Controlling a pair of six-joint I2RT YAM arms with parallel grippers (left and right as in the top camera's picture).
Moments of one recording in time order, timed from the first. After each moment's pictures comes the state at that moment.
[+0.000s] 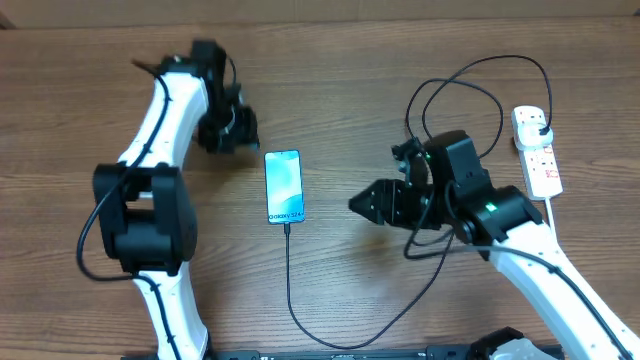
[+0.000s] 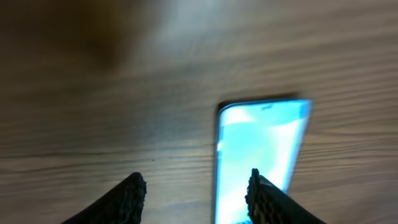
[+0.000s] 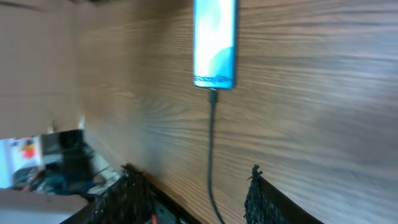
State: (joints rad) left arm -0.07 2.14 1.83 -1.20 0.23 -0.16; right arm 0.40 1.24 0.95 -0.69 -0.59 0.58
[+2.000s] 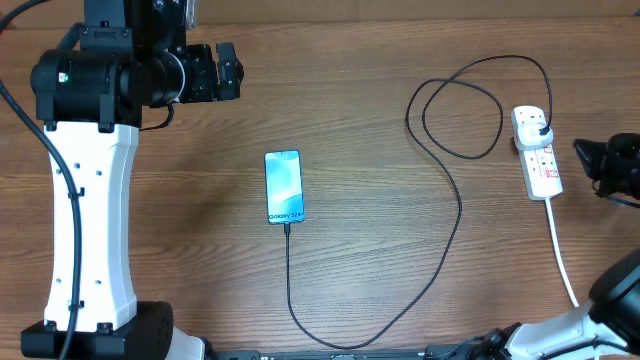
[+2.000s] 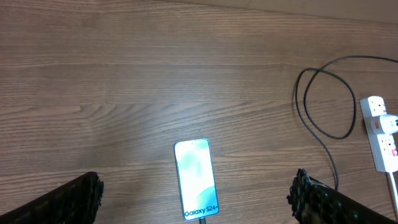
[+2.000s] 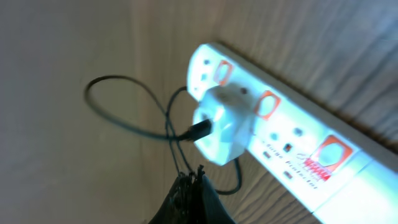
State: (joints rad) left arm -0.07 1.69 2.11 -1.32 0.21 -0.17; right arm -0.78 1.85 1.21 -0.45 -0.84 0.67
